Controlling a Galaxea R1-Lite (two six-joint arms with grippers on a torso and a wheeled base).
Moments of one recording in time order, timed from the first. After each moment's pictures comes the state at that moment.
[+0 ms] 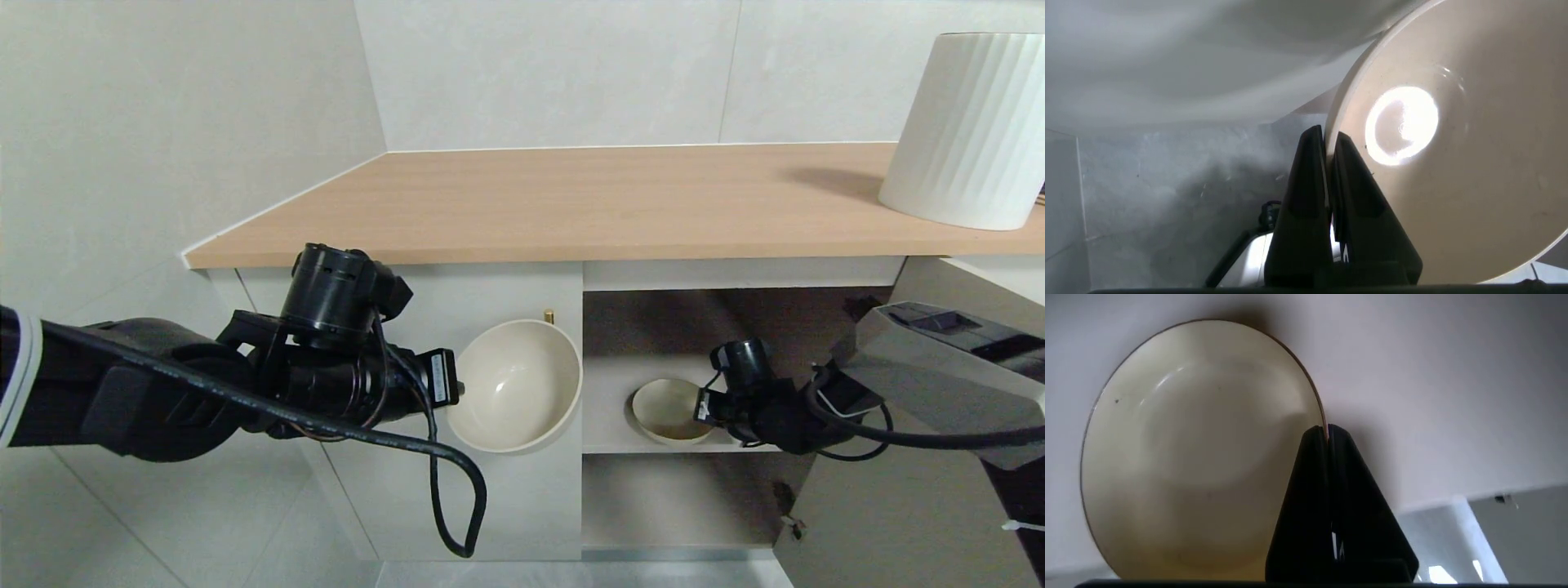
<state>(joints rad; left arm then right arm) -0.45 1.76 -1.00 -0.06 -0.05 -0.52 0.28 2.45 -1.24 -0.49 -0.27 0.48</state>
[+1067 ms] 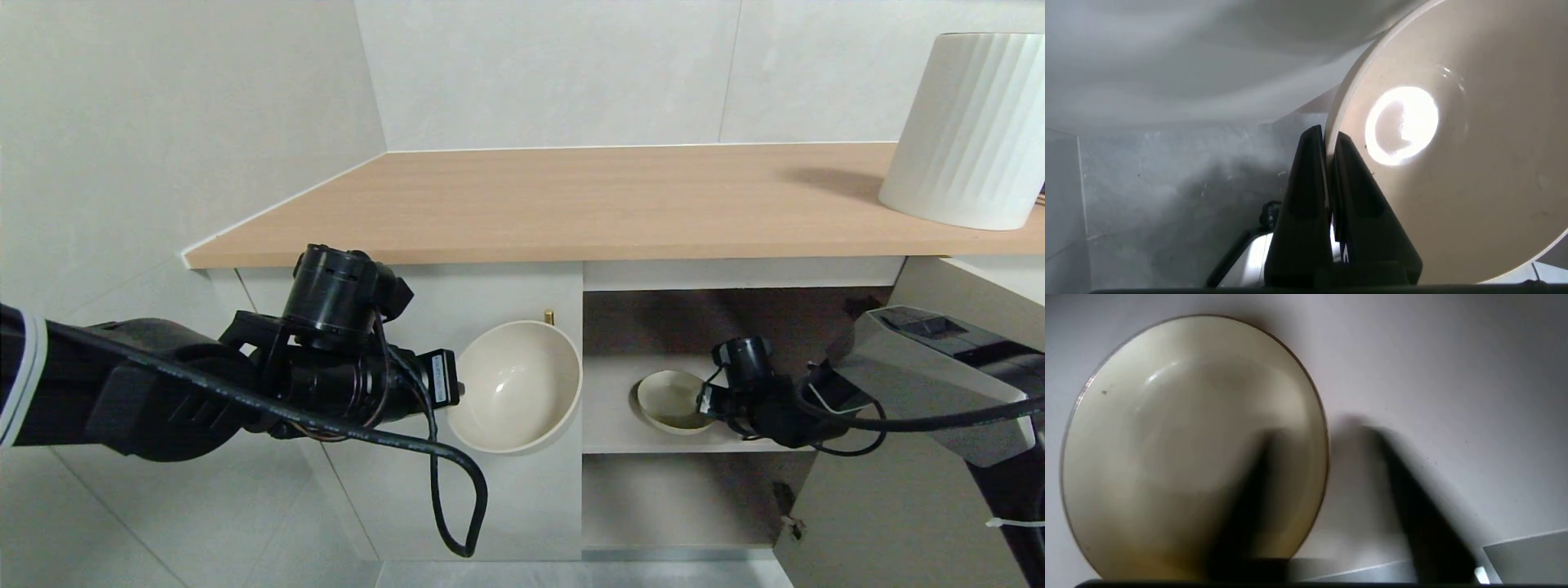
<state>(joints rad) -0.45 1.77 -1.00 -0.06 -0.05 -0.52 0.26 2.51 -1.31 -0.49 -0.28 0.47</state>
